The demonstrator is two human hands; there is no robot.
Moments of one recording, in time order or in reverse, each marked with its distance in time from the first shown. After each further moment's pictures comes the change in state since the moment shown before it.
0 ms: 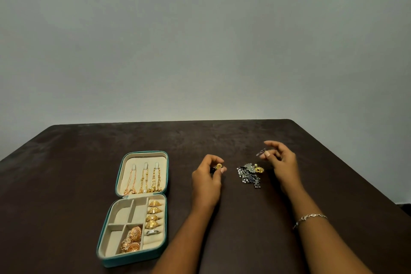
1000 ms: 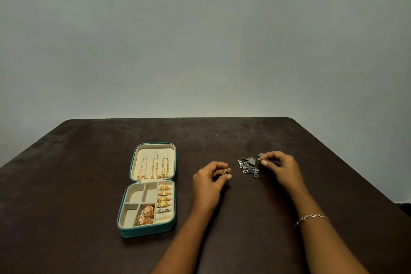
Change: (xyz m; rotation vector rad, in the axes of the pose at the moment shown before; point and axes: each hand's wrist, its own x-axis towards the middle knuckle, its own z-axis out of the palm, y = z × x) left_hand -0.035 0.011 -0.018 -0.168 -0.123 -0.112; right_hand -0.032 -0.009 -0.017 -0.274 -0.138 -0.004
